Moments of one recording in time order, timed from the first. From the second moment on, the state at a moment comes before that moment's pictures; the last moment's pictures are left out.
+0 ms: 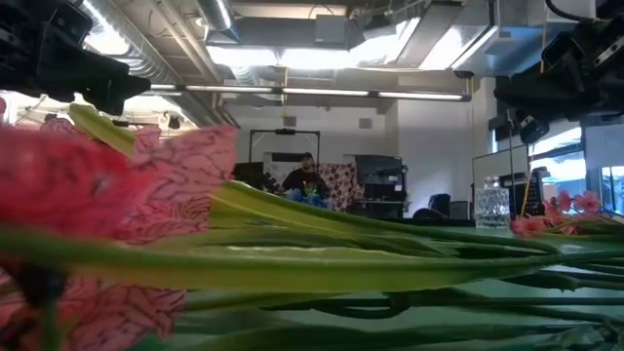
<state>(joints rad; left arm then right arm) -0.17 0.02 0.06 -0.12 -0.17 -0.02 -0.02 0.05 0.01 0.04 -0.04 0.25</state>
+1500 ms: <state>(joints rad) -0.17 0.02 0.06 -0.12 -0.17 -0.02 -0.02 0.18 0.09 0.13 0.00 0.46</state>
